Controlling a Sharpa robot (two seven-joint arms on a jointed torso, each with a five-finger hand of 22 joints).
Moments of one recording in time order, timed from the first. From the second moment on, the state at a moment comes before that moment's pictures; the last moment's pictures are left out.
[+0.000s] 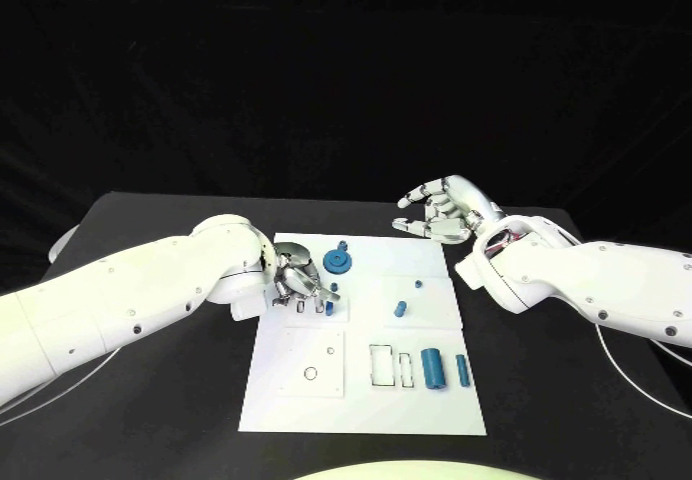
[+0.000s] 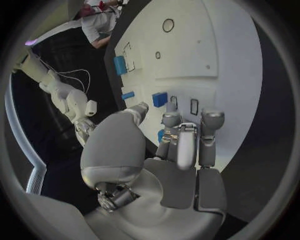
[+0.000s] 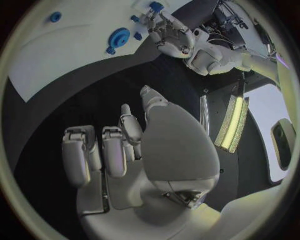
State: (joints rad) left arm 1.26 -0.54 -0.05 1.33 -0.93 0.26 -0.49; left_hand 1.11 -0.15 0.36 0.29 0.05 0.84 0.12 0.62 0.44 1.19 0.04 1.15 0.90 1.47 -0.02 1.49 1.31 0.14 1.17 0.08 1.25 0.94; right arm 1.24 -0.97 -0.12 1.64 -0.93 -0.69 0.01; right_hand 1.38 -0.20 0.17 0.29 0.20 0.92 0.14 0.24 0.30 1.34 0.06 1.18 1.29 1.47 -0.02 1.52 1.31 0.01 1.47 0.09 1.53 1.31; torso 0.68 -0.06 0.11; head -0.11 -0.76
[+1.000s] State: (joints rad) left arm 1.26 -0.51 -0.05 1.29 -0.93 0.30 -0.50; left_hand 1.14 -0.13 0.35 0.28 0.05 0.86 0.09 0.72 0.52 1.20 0.02 1.16 0.92 1.47 -0.03 1.51 1.31 0.14 1.18 0.08 1.27 0.96; right arm 1.24 -0.95 -0.12 1.63 -0.93 -0.68 0.01; right_hand 1.38 -0.20 0.17 0.29 0.20 0.92 0.14 0.24 0.30 1.34 0.06 1.18 1.28 1.47 -0.02 1.51 1.31 0.01 1.47 0.09 1.52 1.31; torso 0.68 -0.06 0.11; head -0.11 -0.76
